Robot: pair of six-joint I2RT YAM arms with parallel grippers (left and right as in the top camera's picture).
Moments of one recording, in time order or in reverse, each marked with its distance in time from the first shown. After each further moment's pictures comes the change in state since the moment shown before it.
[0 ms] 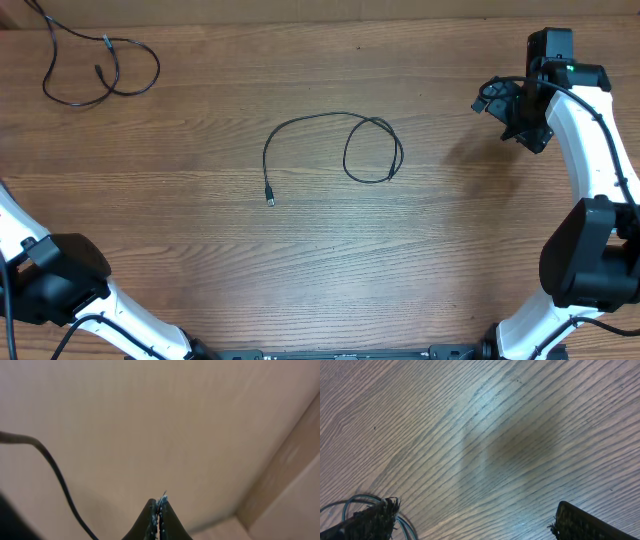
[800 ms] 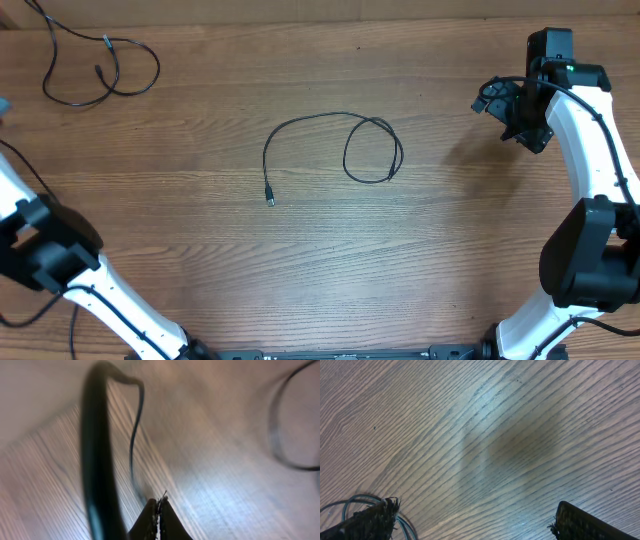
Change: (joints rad) left arm 0.001 0.282 0.061 -0.715 0.275 -0.133; right arm 0.000 0.000 0.000 0.000 0.000 0.000
